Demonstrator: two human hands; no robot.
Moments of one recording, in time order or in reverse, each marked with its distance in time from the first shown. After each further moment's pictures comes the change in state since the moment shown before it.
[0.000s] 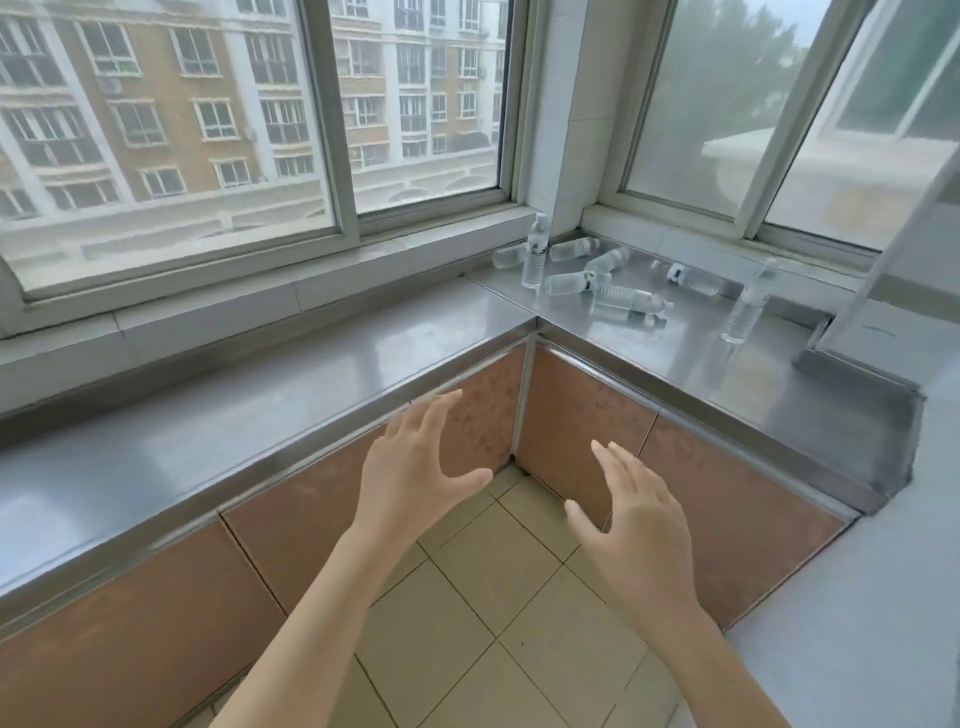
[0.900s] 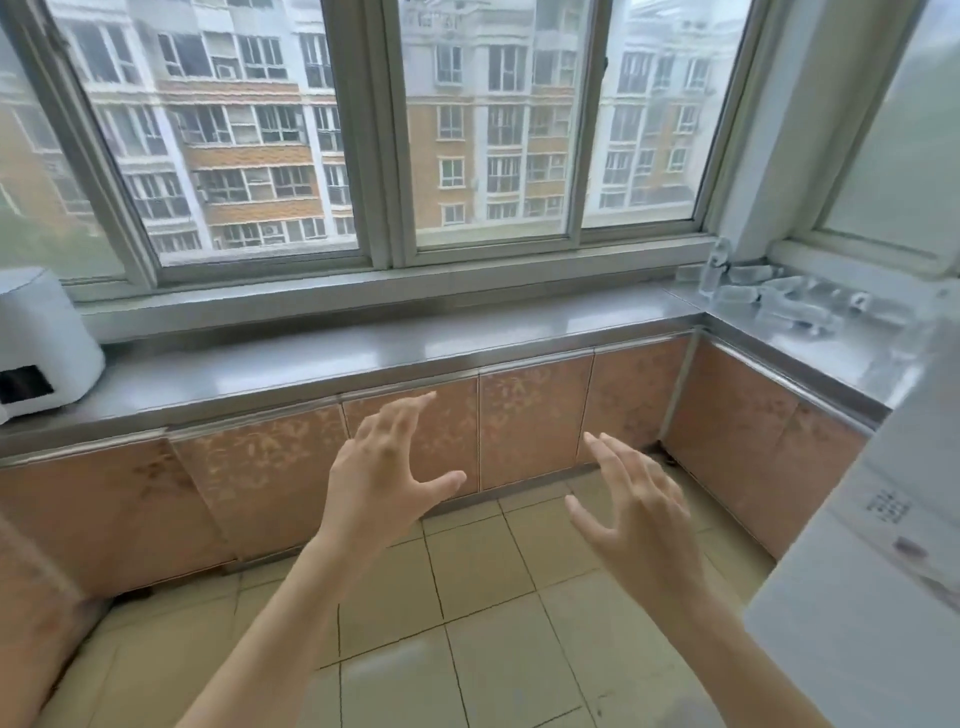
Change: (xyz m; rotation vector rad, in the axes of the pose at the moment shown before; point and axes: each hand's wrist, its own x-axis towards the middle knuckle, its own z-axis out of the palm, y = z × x) left_hand -0.560 0.071 -0.222 0.247 0.303 -0.328; right_hand -0.426 -0.127 -0.178 0.222 -0.033 -0.532
